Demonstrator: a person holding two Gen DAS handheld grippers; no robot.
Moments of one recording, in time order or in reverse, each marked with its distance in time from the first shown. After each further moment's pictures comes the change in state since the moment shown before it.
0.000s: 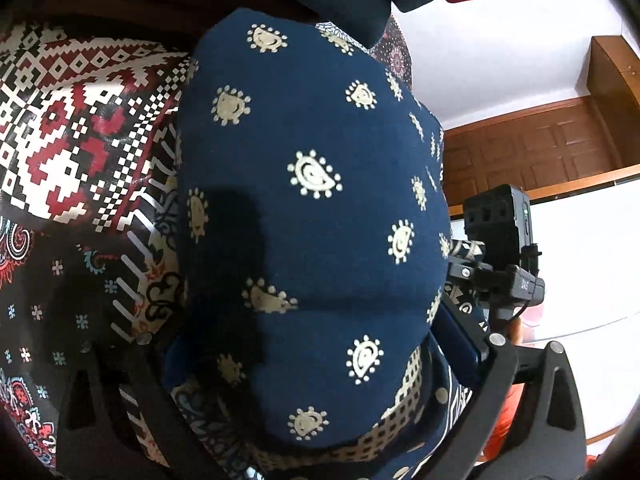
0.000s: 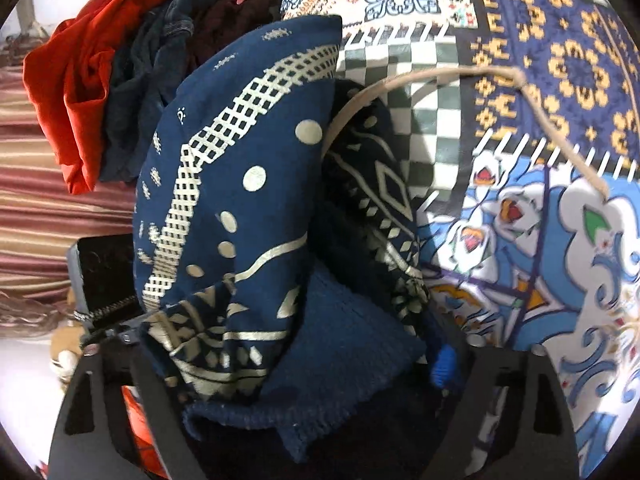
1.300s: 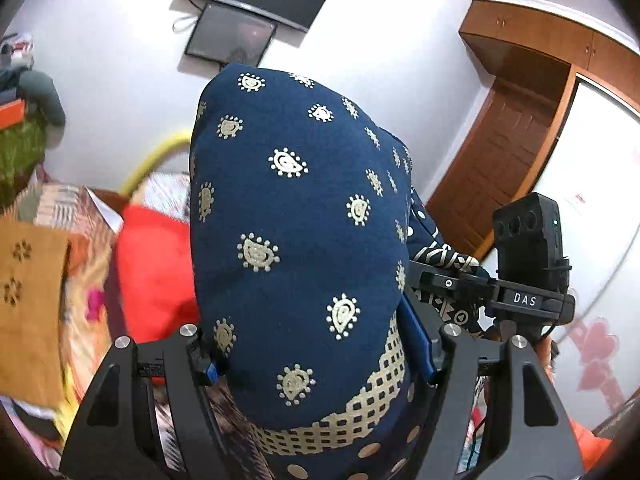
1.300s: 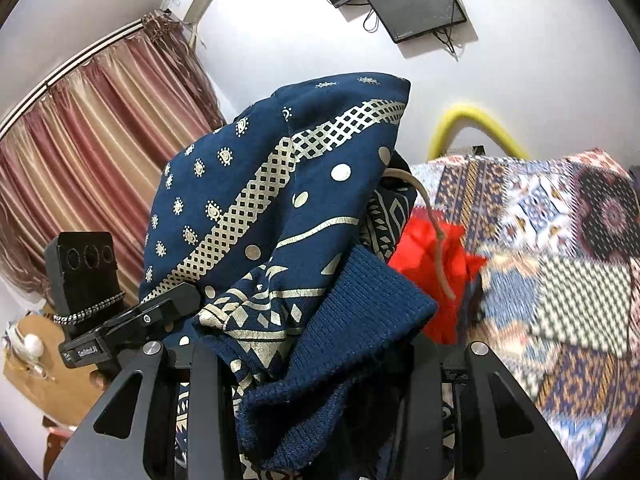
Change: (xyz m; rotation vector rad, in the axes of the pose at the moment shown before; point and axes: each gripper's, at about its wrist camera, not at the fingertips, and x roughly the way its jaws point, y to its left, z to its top) left arm -0.308 -0.193 0.038 0.538 -0.534 0.115; right arm -0.128 0.285 0.020 -0.497 -0.569 0.007
